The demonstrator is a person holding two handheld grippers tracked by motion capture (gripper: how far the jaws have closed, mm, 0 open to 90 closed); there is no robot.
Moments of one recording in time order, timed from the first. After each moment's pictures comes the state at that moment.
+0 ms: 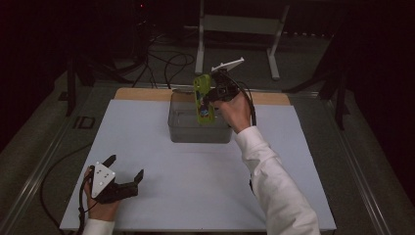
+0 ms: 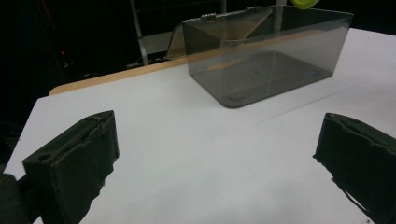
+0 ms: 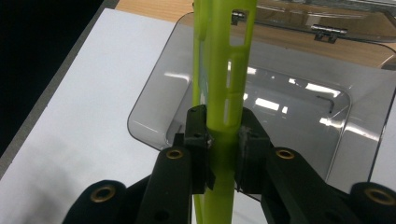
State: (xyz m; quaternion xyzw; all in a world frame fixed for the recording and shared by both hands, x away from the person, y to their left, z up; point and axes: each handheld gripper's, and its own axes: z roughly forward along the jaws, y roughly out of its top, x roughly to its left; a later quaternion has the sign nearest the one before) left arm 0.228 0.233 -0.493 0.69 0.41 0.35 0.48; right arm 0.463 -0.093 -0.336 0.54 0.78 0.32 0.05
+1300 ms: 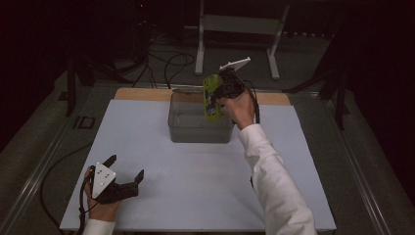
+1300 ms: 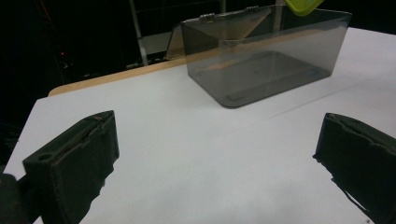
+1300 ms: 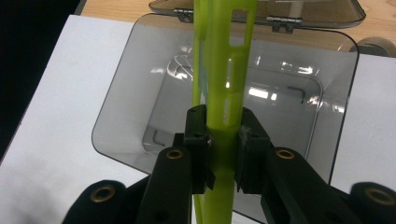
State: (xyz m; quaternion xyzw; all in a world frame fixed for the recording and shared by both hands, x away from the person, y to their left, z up) left arm 0.228 0.232 -0.493 0.69 0.41 0.35 0.48; right arm 0.484 -0.112 -0.348 0.59 0.75 0.30 0.04
